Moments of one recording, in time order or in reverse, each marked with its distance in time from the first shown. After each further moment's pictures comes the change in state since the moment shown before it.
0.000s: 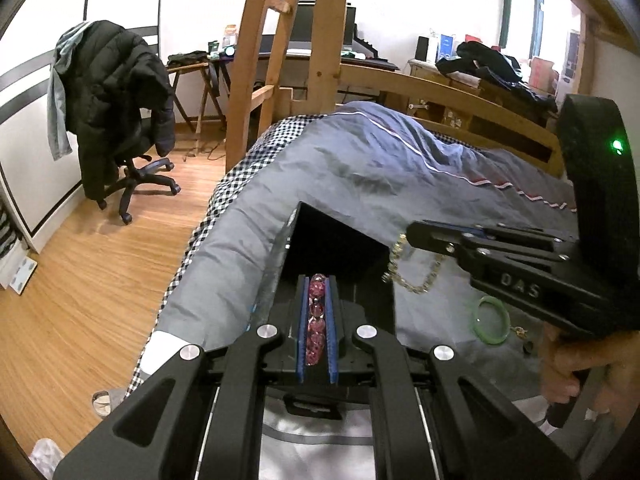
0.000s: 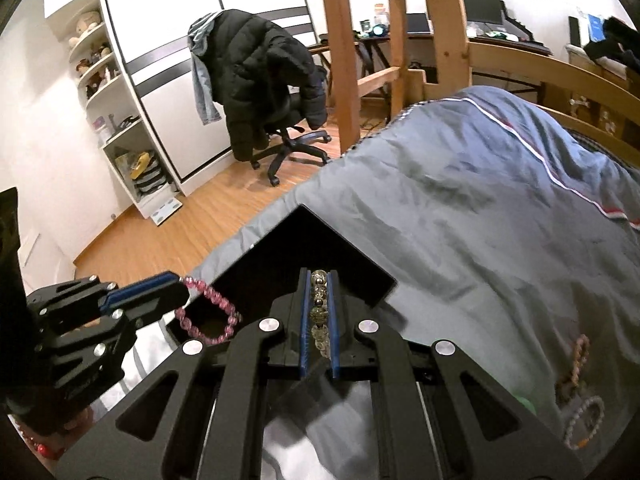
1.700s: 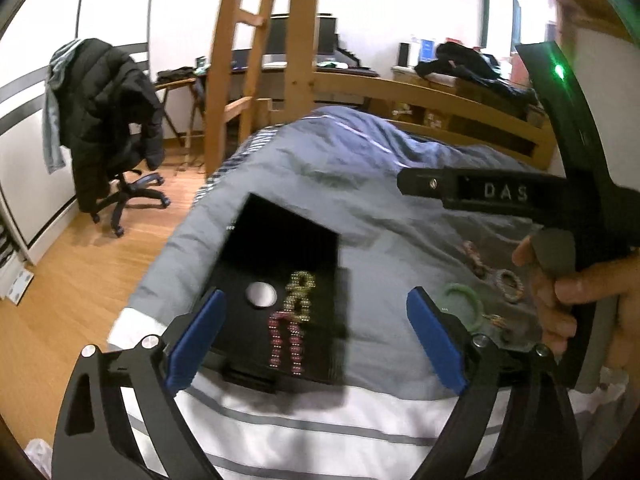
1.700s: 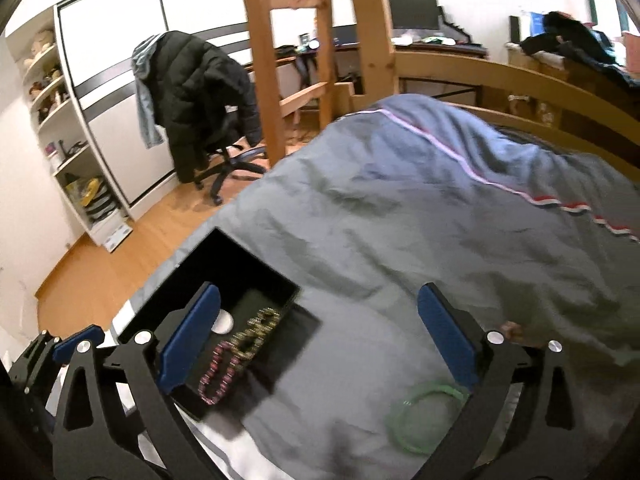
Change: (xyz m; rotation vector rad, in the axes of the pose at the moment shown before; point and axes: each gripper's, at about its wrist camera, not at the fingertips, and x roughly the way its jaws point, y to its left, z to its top) left arm -0.019 -0.060 -0.031 0.054 -0.055 -0.028; right arm -0.060 -0.053 -0.007 0.103 -0.058 -0.234
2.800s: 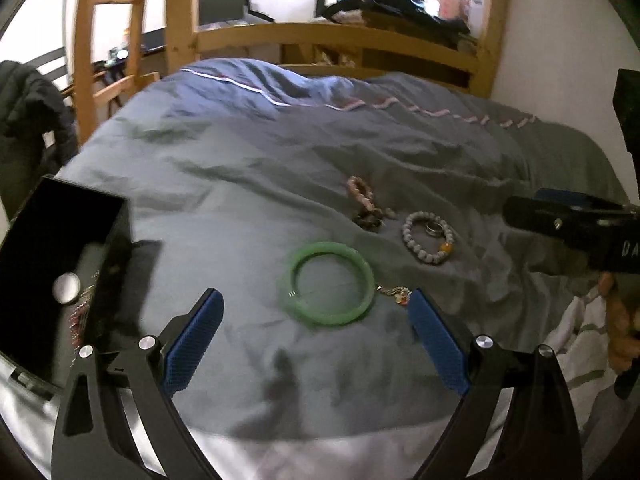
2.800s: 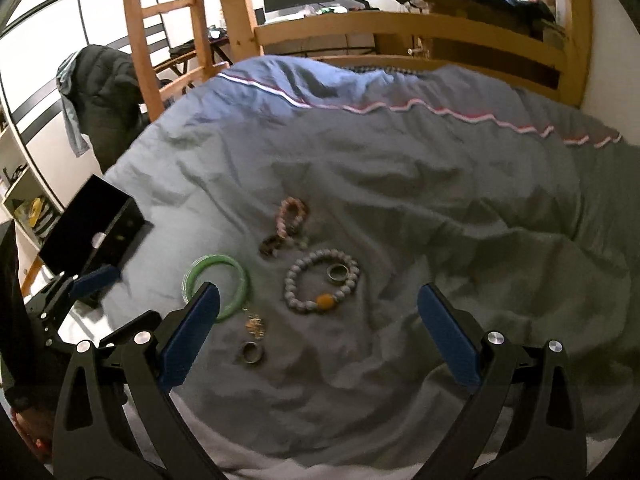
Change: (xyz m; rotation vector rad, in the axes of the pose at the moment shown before) left arm 0.098 -0.146 -0.033 0.165 0.135 -0.181; right arm -0.064 -0.179 -0.117 0.159 0.081 -0.197
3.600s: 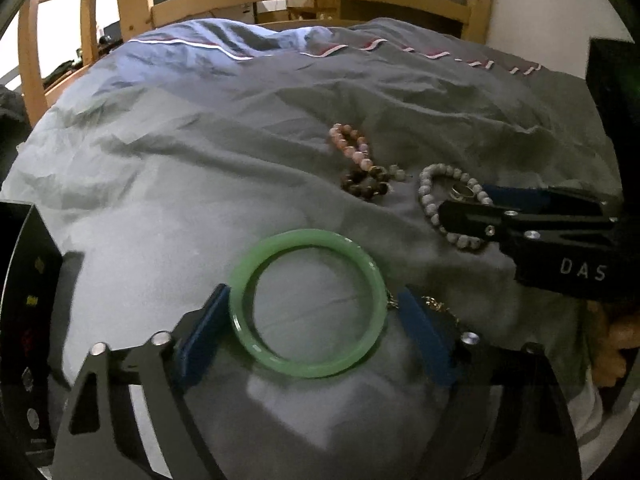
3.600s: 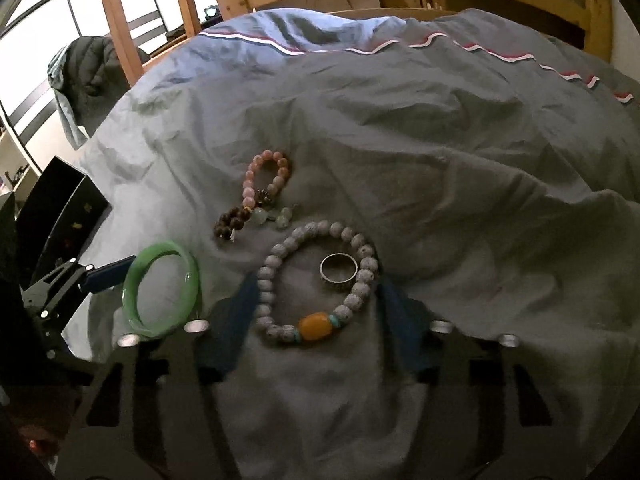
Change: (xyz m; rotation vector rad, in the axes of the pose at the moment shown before) left arm 0.081 -0.012 0.002 0.079 0.117 0.001; right arm 0.091 -0.009 -0.010 0.034 0.072 0.065
